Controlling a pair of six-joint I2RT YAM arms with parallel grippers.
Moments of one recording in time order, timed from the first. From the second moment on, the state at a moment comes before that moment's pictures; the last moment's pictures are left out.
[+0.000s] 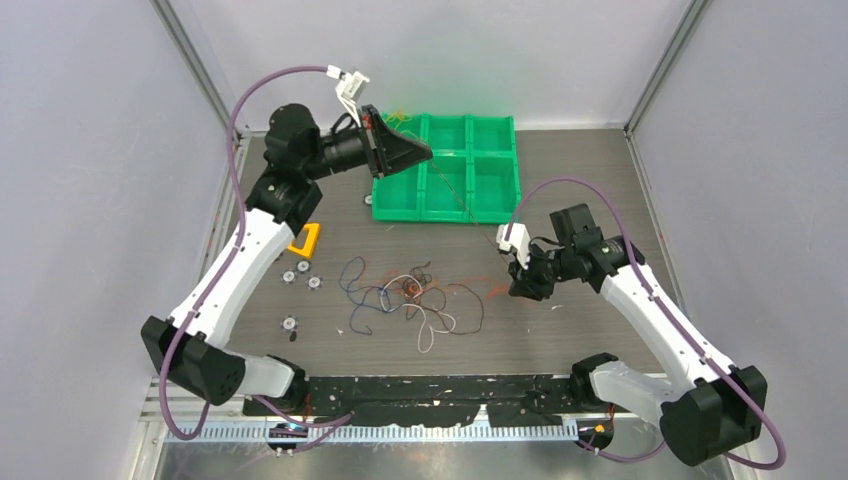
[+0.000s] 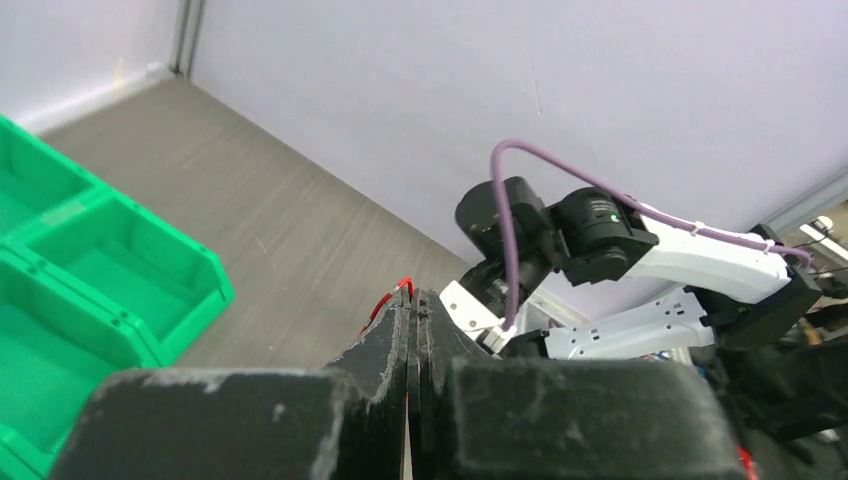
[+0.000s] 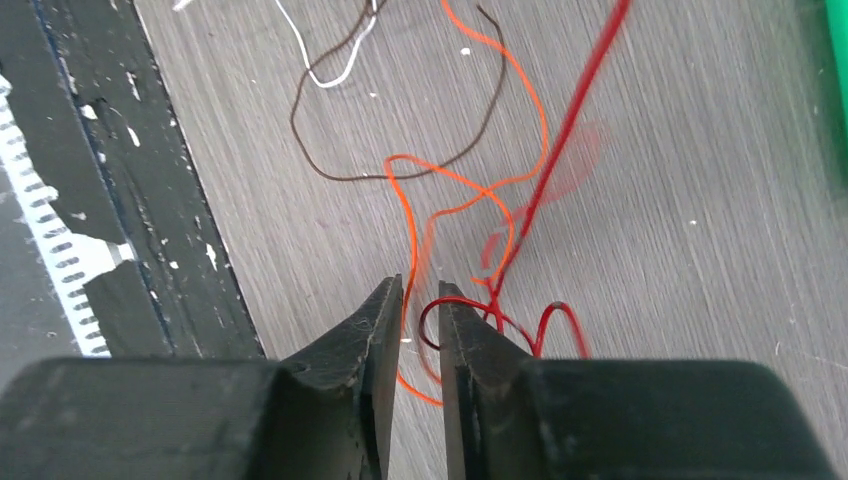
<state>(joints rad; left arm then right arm) -0.43 1.36 1.42 0.04 0.82 -0.60 0.33 1.04 0.90 -0.89 -0.63 -0.72</state>
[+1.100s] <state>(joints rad) -0.35 1.79 2.07 -0.01 0.54 -0.31 0.11 1.14 0.95 -0.92 -0.63 -0.70</state>
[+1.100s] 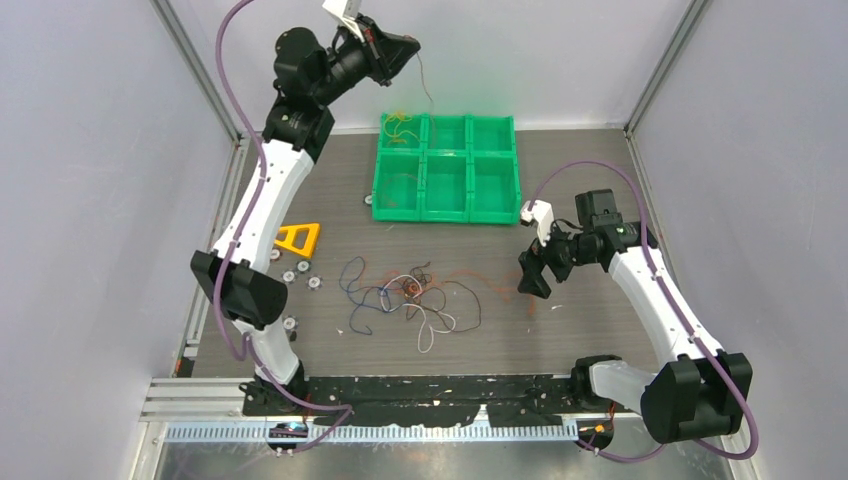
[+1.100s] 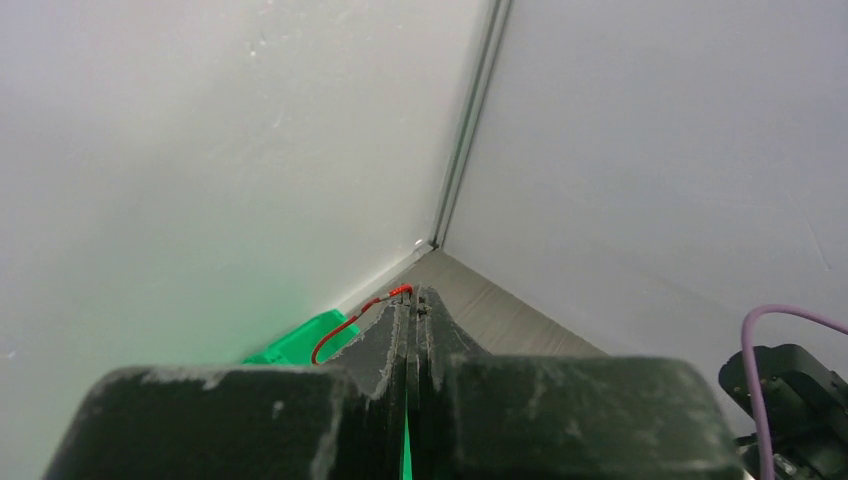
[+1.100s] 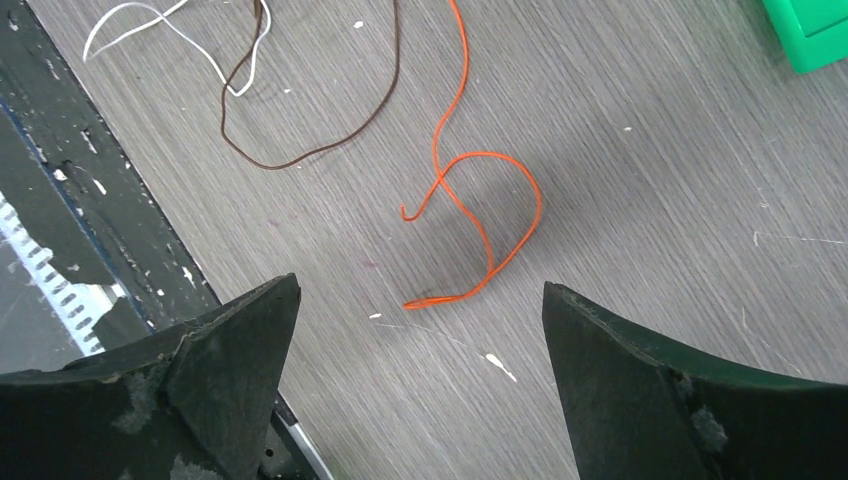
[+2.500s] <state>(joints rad) -0.35 2.26 2.33 0.35 0.42 -0.33 0.11 1.24 0.99 -0.91 -0.67 -0.61</state>
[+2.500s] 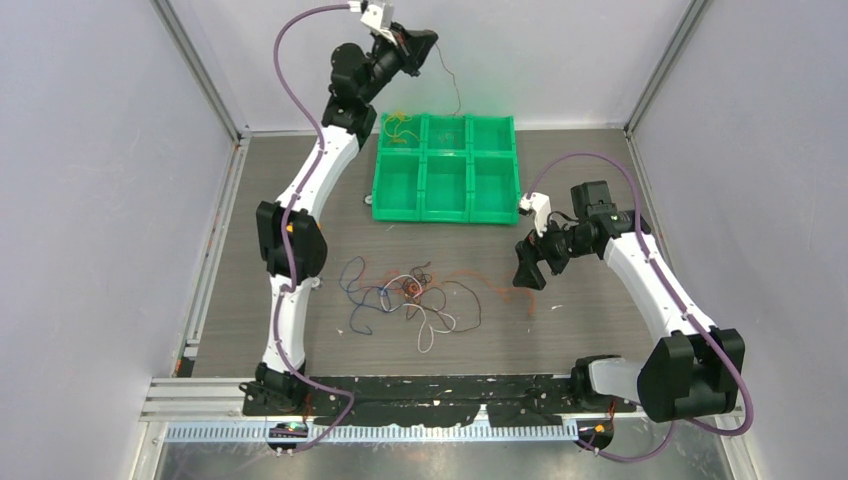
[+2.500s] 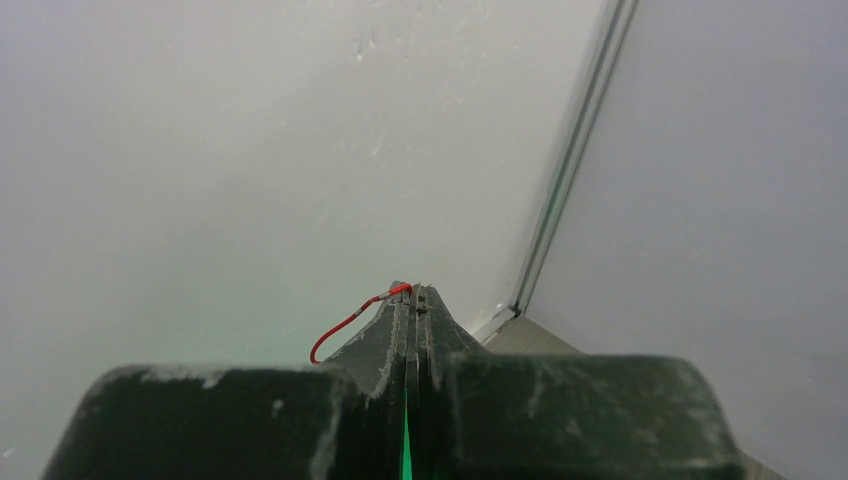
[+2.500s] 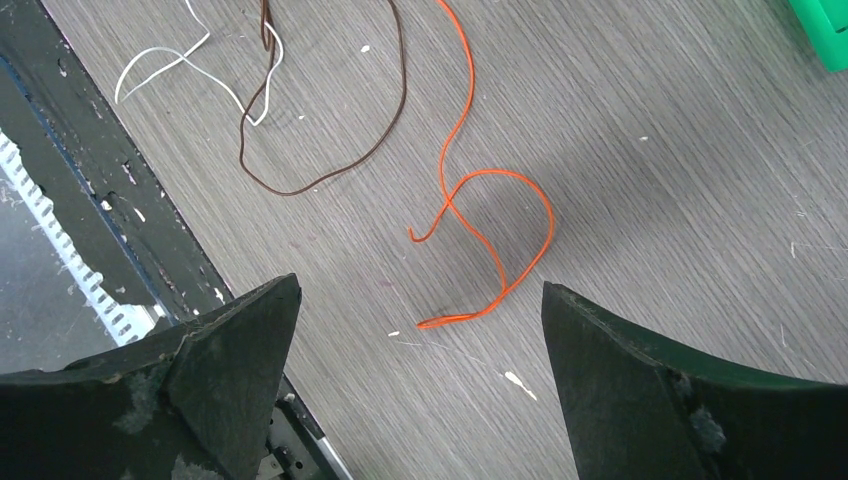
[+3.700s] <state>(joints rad) -0.41 2.50 2.35 -0.12 0.26 -0.08 0.07 1.26 0.99 -0.92 -0.67 -0.61</state>
